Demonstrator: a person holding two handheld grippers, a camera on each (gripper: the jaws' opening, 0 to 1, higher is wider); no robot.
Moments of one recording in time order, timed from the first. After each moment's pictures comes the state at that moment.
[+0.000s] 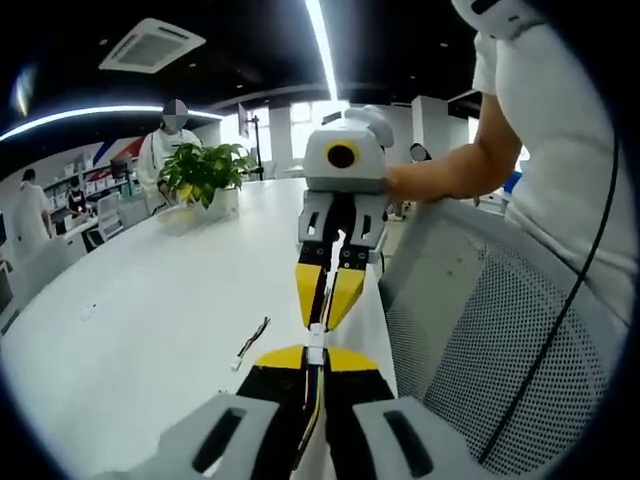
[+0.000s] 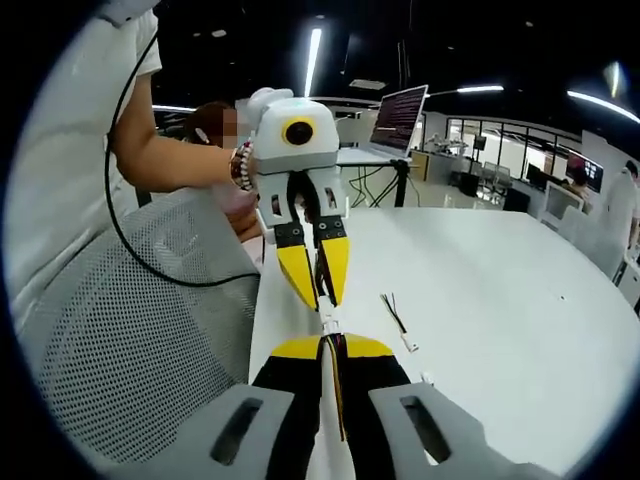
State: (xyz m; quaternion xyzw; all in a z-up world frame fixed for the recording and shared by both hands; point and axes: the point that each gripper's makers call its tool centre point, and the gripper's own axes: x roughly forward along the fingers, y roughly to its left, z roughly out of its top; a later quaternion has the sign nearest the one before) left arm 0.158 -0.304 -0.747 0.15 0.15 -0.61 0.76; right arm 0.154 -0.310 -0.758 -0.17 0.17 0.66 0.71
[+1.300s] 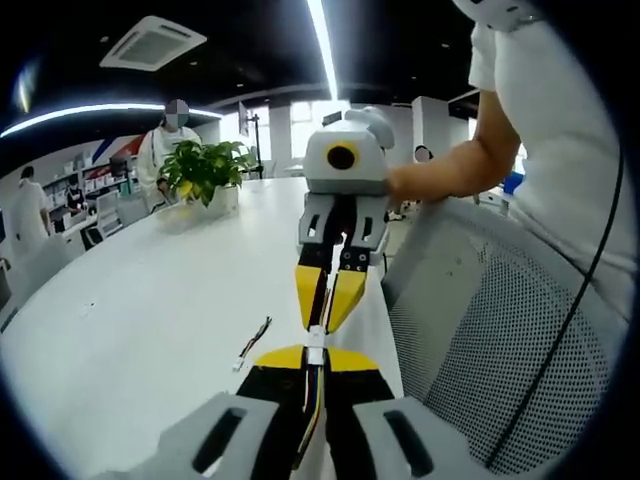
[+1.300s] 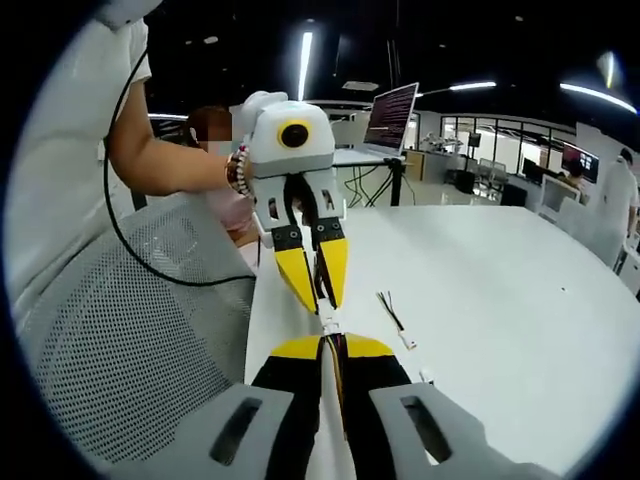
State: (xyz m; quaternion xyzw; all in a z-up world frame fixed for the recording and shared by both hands) left arm 0.169 -0.305 -0.751 0.15 0.15 -0.61 0.76; right arm 0.162 -0.312 -0.760 -0.15 0.18 0.65 0.72
